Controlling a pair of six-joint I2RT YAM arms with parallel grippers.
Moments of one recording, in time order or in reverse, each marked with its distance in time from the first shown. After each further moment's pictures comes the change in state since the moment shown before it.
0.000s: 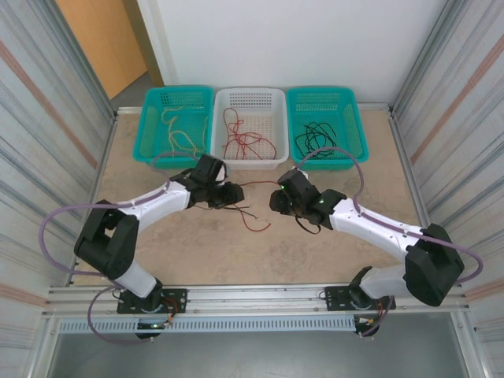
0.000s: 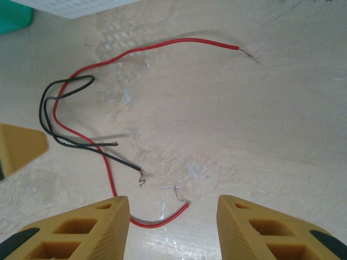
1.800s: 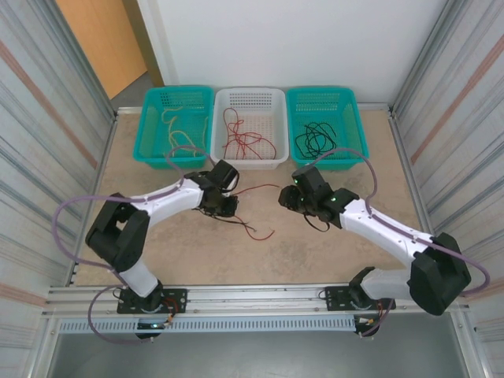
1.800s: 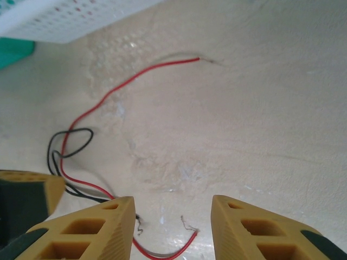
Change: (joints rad) left arm -0.080 0.052 0.071 -0.288 -0.262 0.275; right arm -0.106 -0.048 -0.039 0.000 -0.102 0.047
